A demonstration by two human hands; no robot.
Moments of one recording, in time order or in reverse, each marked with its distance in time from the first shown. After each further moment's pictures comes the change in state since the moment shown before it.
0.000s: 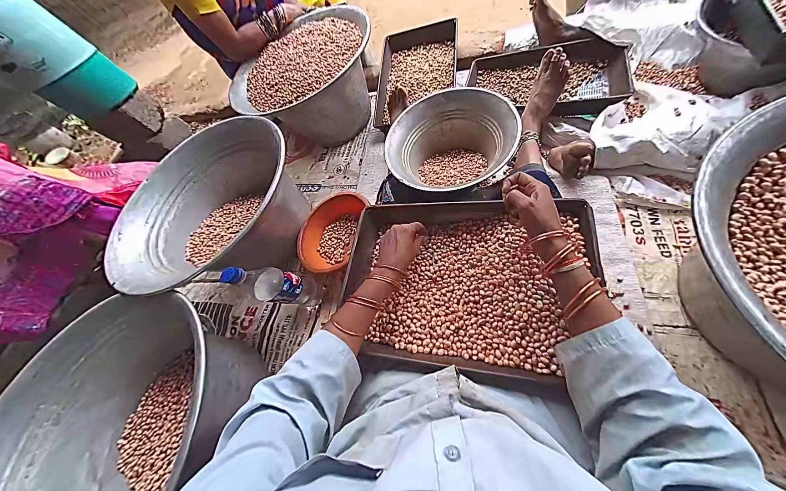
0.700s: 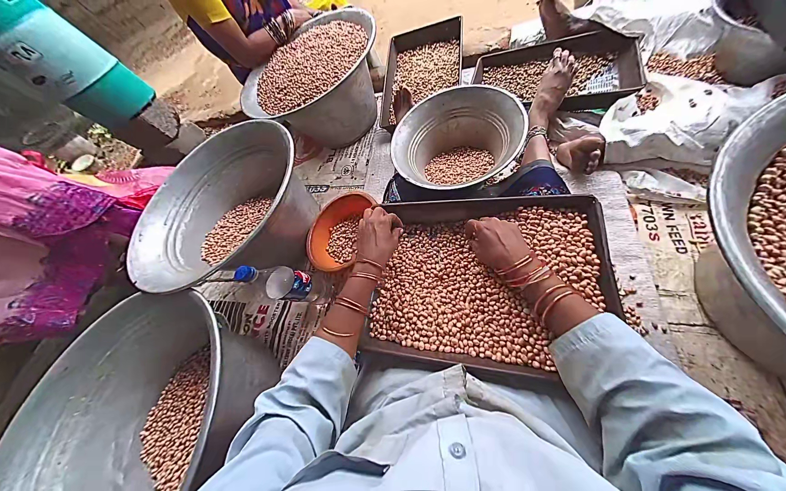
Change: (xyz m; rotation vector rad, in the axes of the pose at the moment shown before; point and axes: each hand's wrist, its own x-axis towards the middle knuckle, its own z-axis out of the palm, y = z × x) left_hand -0.018 -0.031 -0.030 0.231 0.160 0.007; right_hand -0.029 0.017 0.052 -1.001 -0.416 -0.178
